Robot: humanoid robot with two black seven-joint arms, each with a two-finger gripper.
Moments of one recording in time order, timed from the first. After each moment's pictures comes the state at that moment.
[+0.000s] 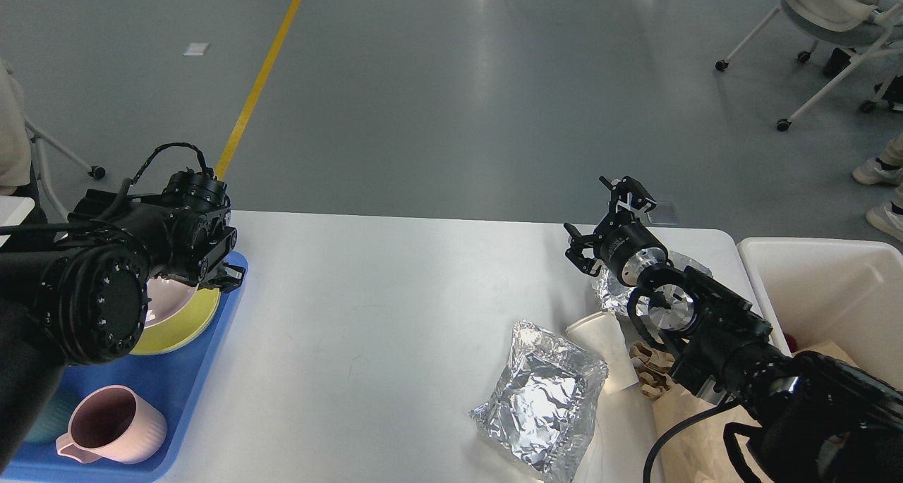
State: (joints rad) left arm -1.26 0.07 1.39 -0.34 0.14 -0.65 0.23; right arm 0.83 0.04 0.59 0.12 0.04 0.39 0.20
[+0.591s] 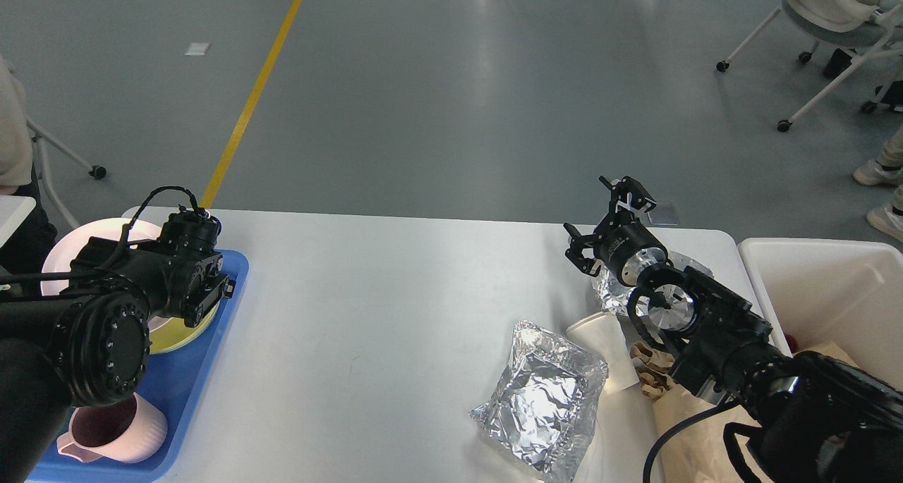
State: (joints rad) left arm -1.15 0.07 1.39 -0.27 0.17 -0.48 0.24; right arm 0.83 0.04 0.59 0.12 0.04 0.39 0.20
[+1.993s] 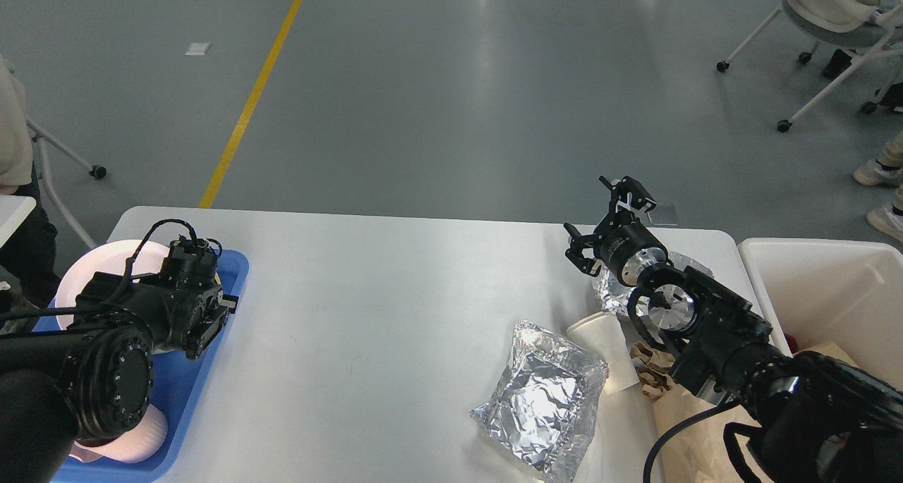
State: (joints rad) left arm -1.04 0.06 1.39 -0.21 0.17 -0.37 0.24; right arm 0.83 0.04 0.59 0.12 0.04 0.39 0.20
